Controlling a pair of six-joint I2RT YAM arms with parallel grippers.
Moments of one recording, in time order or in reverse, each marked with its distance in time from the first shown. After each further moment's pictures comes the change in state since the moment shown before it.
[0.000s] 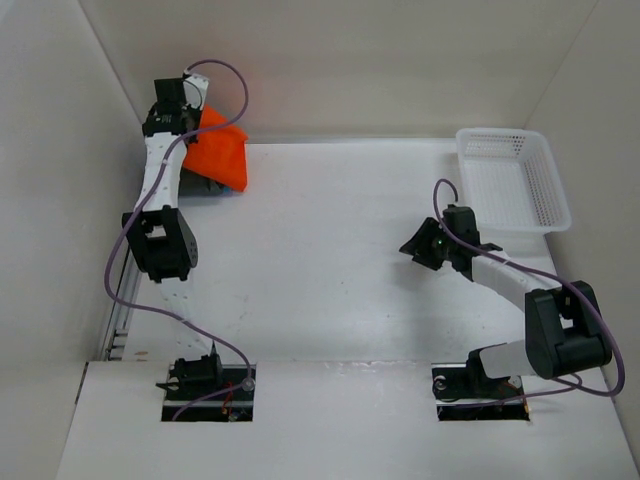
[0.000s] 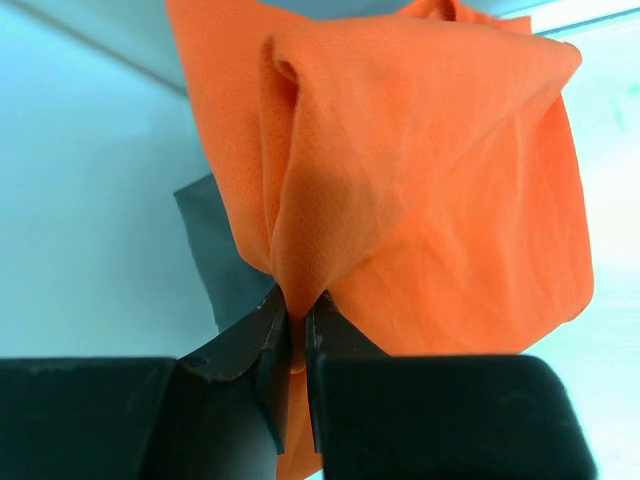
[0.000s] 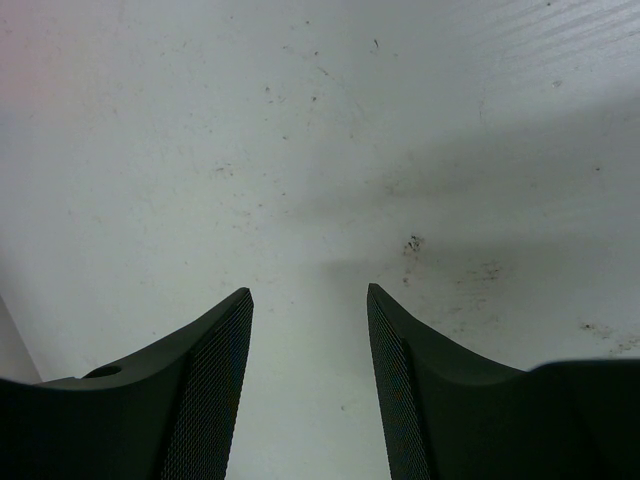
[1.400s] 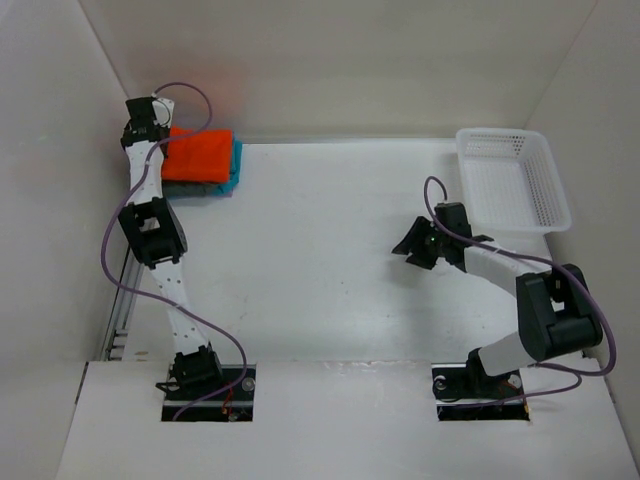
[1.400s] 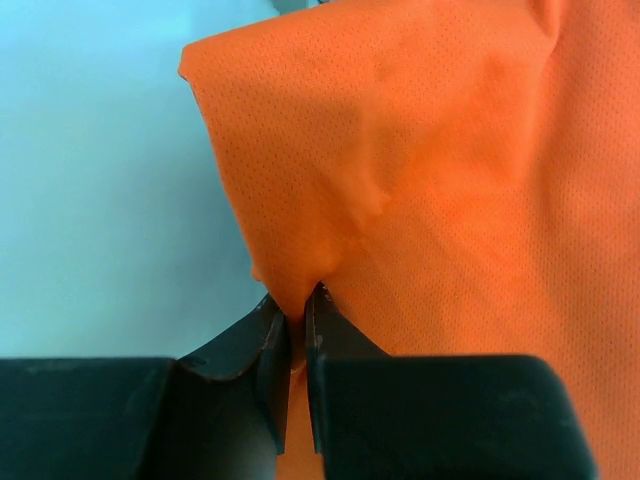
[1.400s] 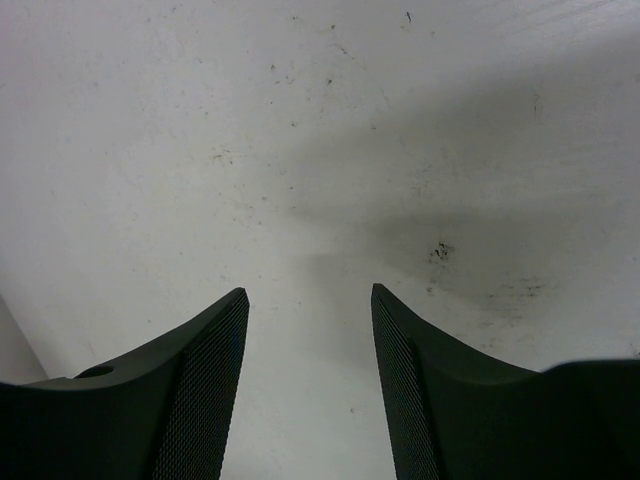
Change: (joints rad) left arm 0.193 0.336 0.255 -0.018 -0.013 0.049; right arm 0.026 0.097 0.068 -0.037 -0.040 -0.013
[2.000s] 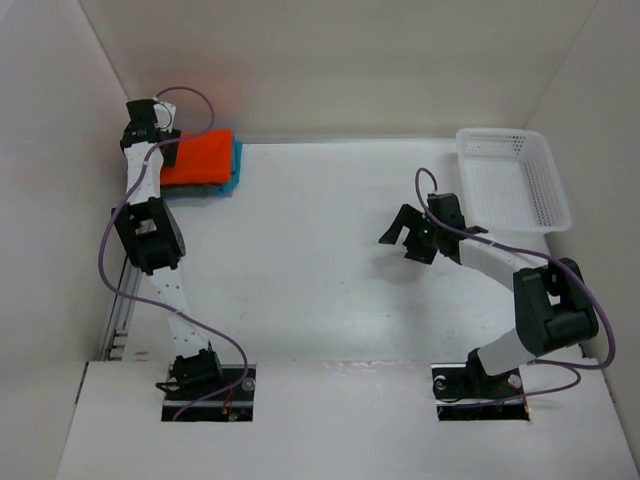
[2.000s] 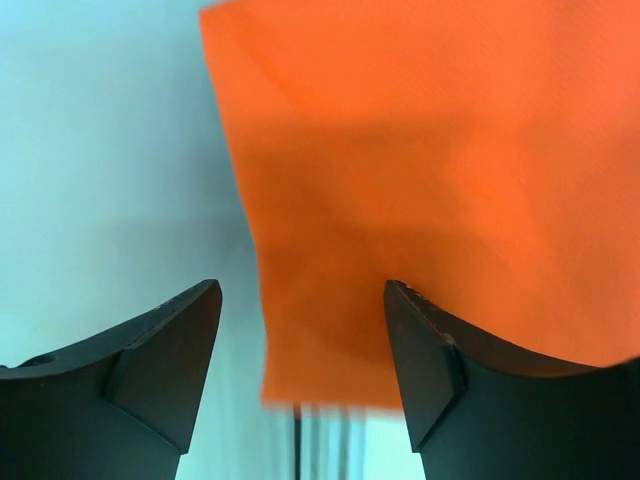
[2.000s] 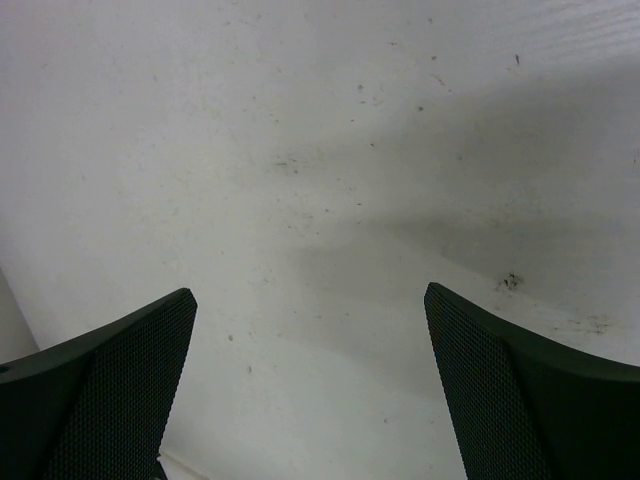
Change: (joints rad) left arm -0.013 -0.125 -0.179 0.029 -0.042 0.020; right arm 0.039 0.039 0.084 -0.022 -0.018 -0.034
